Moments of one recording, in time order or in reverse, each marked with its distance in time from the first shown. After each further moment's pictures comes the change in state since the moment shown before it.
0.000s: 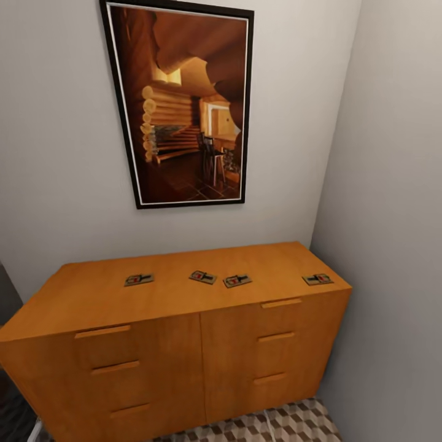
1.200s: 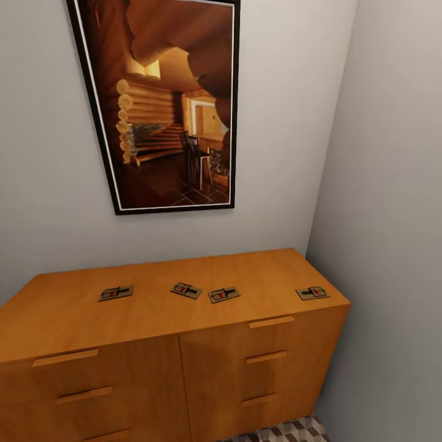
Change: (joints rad) left arm 0.000 0.000 0.000 0.000 0.000 0.000 0.000; right arm 0.000 0.002 0.000 0.000 0.000 0.001 0.000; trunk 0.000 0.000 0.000
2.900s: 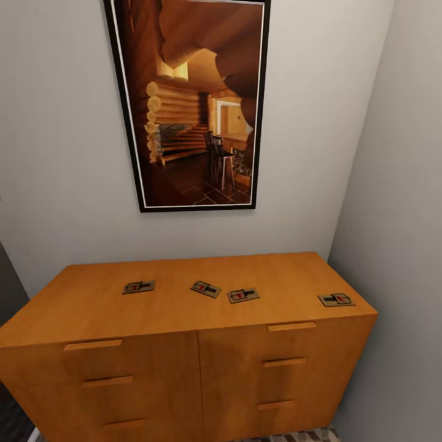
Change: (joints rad) left arm 0.000 0.000 0.000 0.000 0.000 0.000 0.001; right arm 0.000 -0.001 0.000 0.000 -0.001 -0.001 -0.001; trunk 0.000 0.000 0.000
